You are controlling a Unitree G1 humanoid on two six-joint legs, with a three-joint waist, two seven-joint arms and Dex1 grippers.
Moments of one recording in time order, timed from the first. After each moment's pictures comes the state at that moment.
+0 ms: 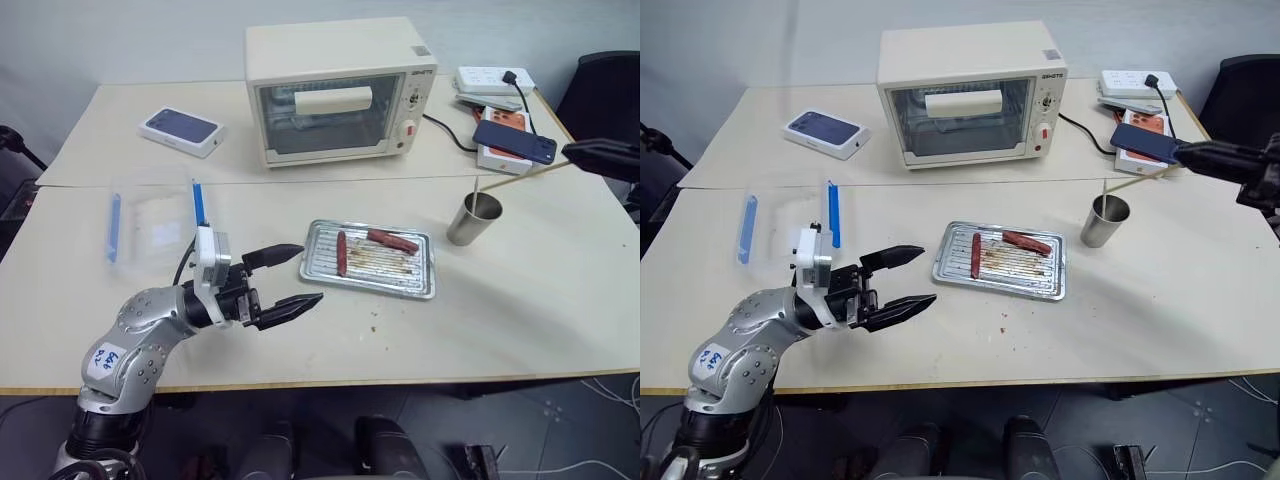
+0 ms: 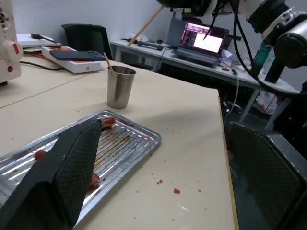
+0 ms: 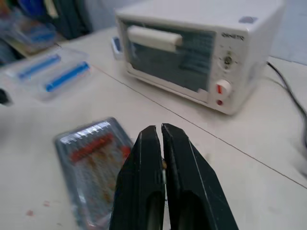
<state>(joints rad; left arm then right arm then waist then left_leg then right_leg) -0.24 0.51 0.07 -0.39 -0.80 0.53 -0.85 -0.82 -1.09 -0.31 0.41 0.72 0.81 1.40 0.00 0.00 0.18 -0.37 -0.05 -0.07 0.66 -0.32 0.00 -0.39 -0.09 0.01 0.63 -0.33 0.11</state>
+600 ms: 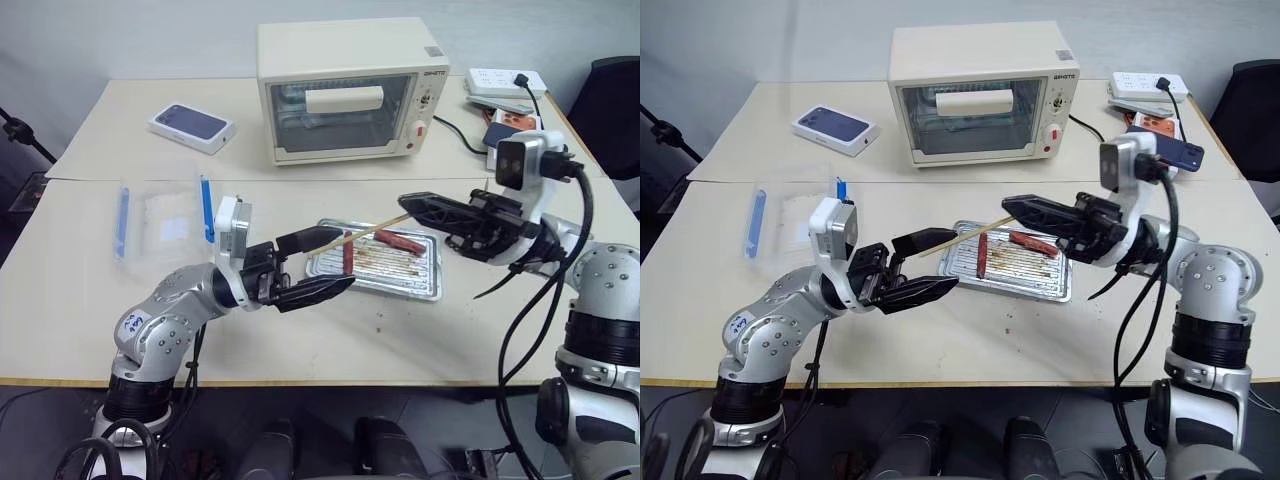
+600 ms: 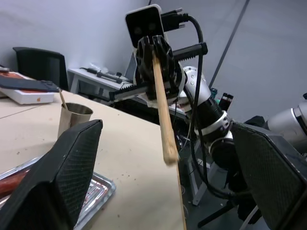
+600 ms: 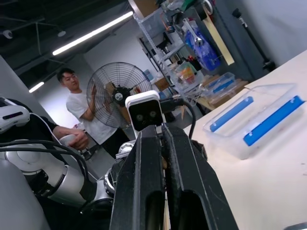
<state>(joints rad) -0.39 0.40 0.03 -0.35 -0.90 0.64 -0.85 -0.66 -0.52 -0.30 -0.08 1.16 1.14 1.01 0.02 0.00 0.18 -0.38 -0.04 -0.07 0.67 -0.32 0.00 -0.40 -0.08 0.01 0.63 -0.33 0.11</state>
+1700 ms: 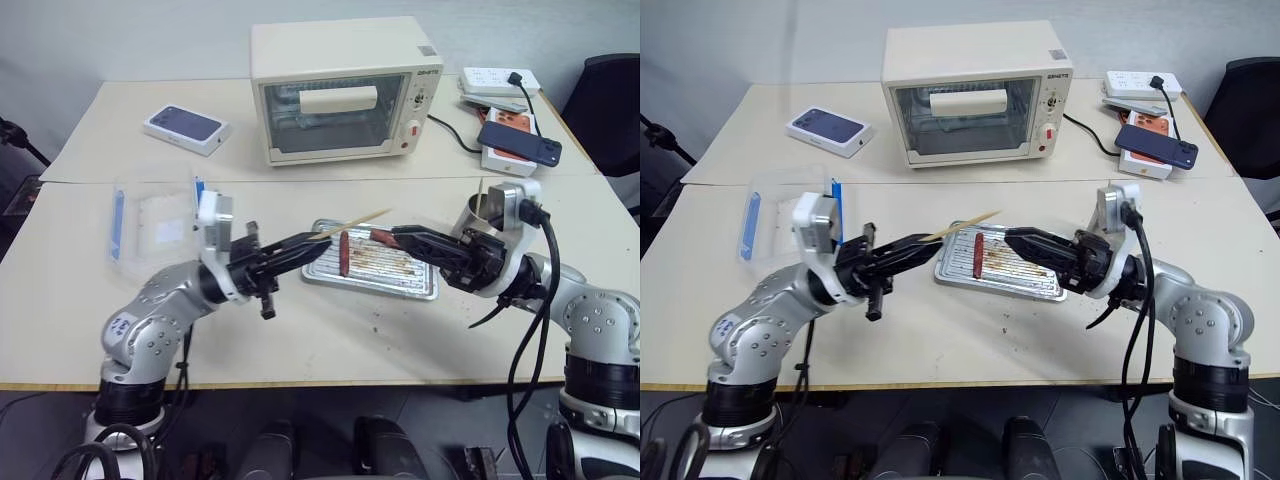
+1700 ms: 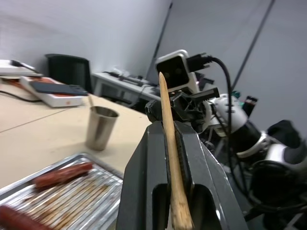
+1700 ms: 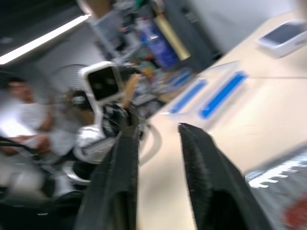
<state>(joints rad) -0.29 0.48 0.14 -0.35 -0.86 0.58 -0.83 -0.34 -0.61 -0.28 -0.21 1.00 0.86 0.96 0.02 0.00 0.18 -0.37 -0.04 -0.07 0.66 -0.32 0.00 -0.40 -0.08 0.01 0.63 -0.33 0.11</state>
